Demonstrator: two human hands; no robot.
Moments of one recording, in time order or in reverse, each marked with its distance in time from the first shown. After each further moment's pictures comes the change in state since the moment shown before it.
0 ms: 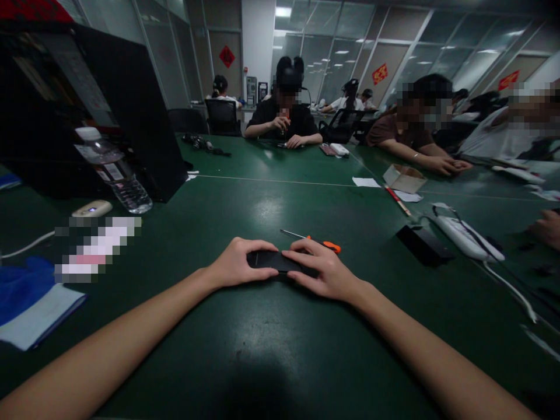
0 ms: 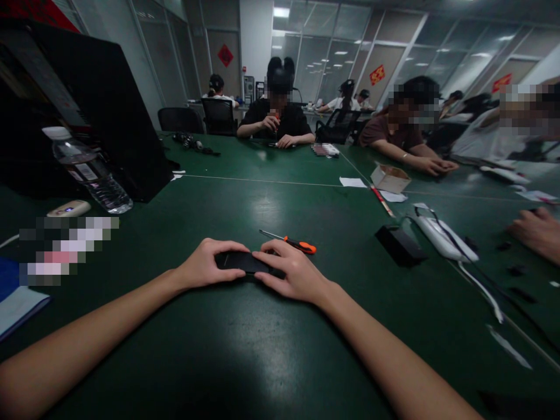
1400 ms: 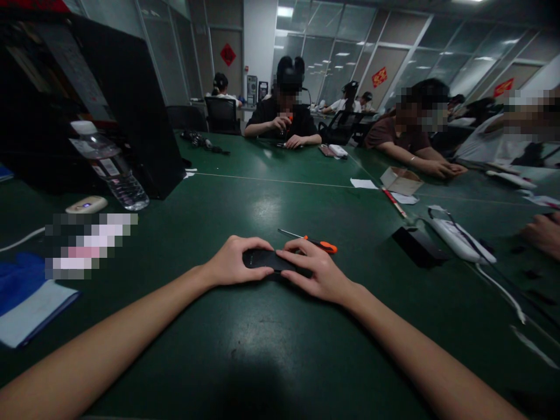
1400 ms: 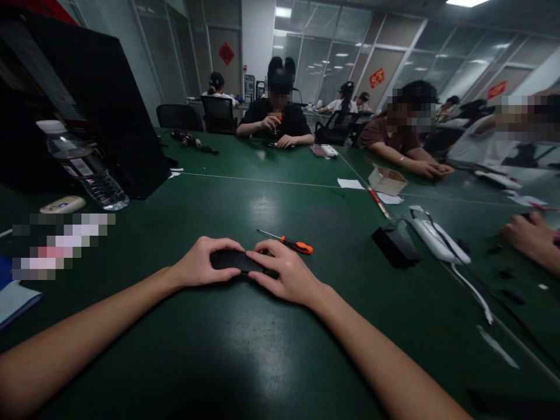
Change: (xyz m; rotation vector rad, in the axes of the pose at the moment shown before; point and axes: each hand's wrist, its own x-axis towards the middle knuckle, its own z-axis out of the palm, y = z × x) left_hand 0.001 0.002 -0.002 -0.001 0.005 0.013; right_hand 0.001 -0.002 0.006 0.029 0.029 0.011
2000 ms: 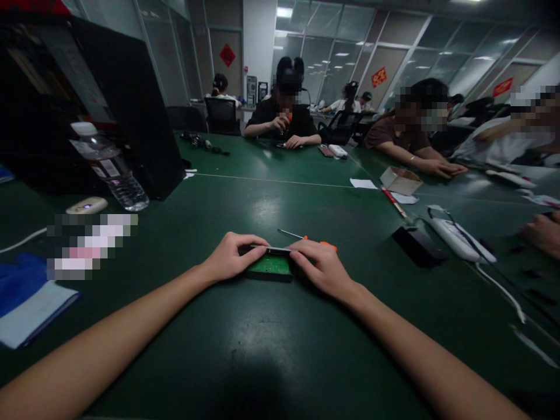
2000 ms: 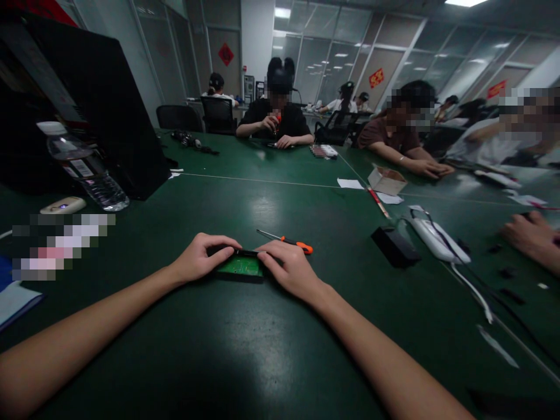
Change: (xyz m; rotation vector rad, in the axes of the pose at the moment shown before) left_hand 0.002 -0.003 -0.002 -0.104 0.067 -0.069; right_hand 0.007 -0.002 -0.003 0.112 0.073 0.221
